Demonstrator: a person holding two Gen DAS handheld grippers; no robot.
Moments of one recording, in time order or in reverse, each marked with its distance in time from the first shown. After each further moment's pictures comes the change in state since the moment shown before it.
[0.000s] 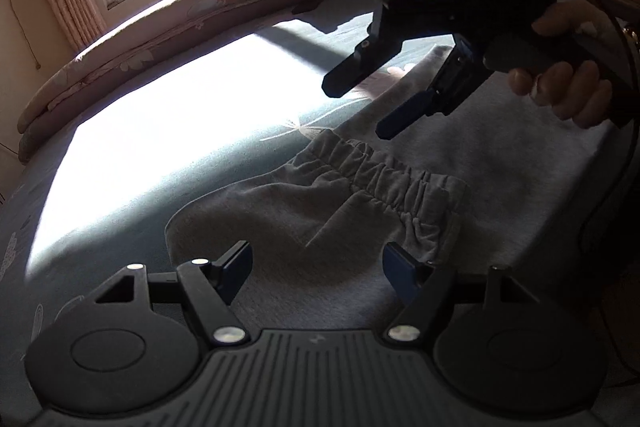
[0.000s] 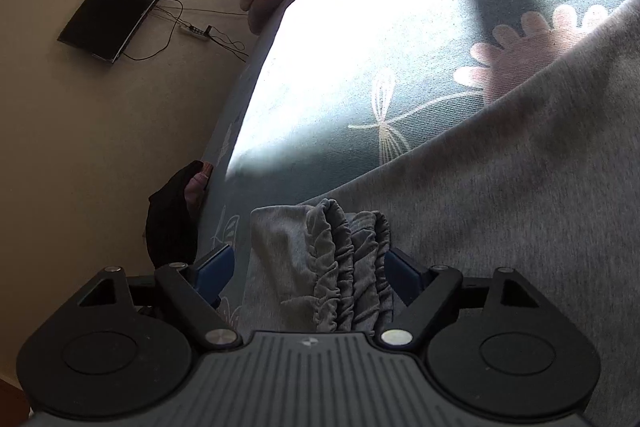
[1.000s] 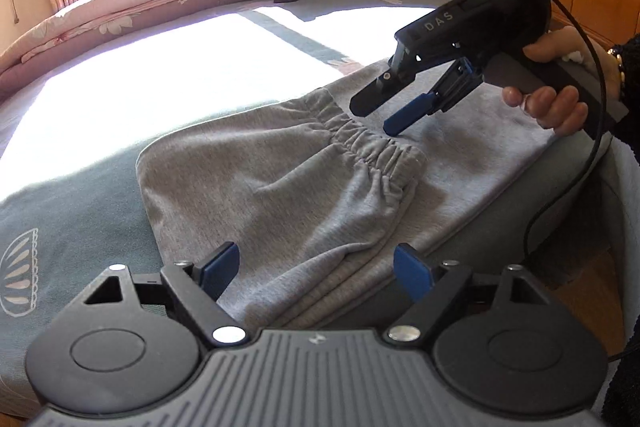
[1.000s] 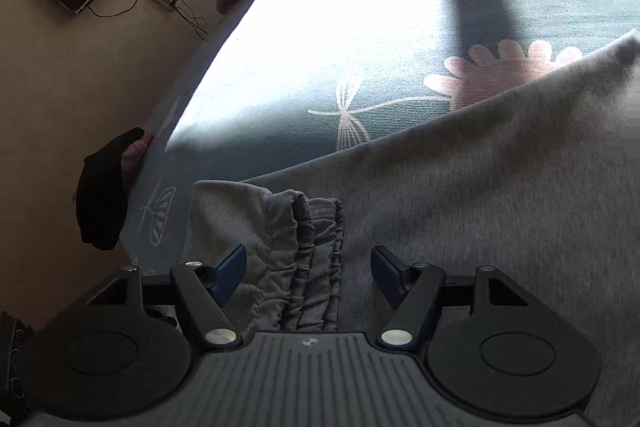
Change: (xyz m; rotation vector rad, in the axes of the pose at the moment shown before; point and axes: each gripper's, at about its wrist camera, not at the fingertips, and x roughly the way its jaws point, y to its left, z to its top) left arm -0.024 0.000 -0.044 -0.051 -0.022 -0.070; right arm -0.007 0.004 -0.028 -0.085 0.045 -0.241
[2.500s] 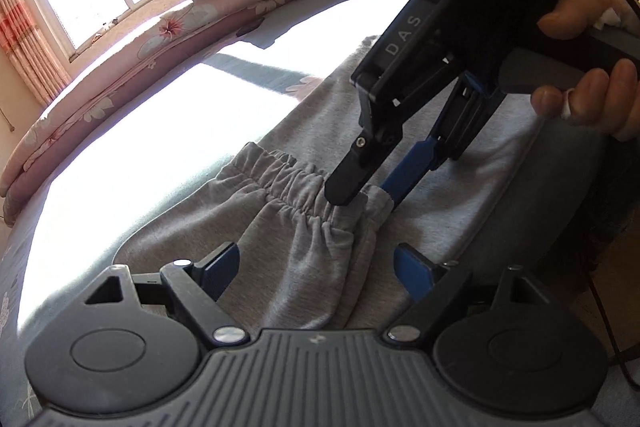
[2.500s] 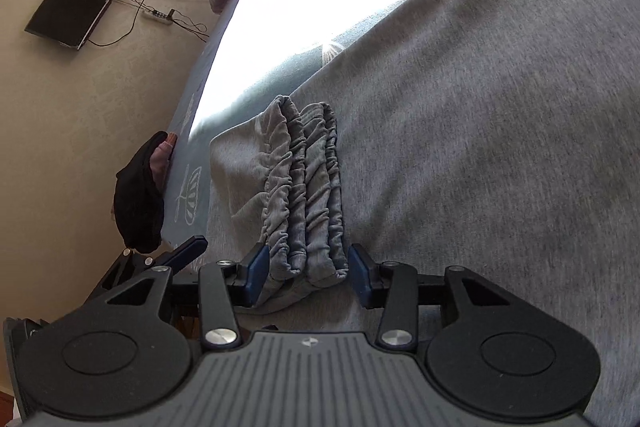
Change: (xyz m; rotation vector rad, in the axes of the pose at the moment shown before) left arm 0.040 -0.060 0.030 0.257 -0.007 0.094; right arm -0.008 -0.022 -0.045 0.190 0.027 0.159
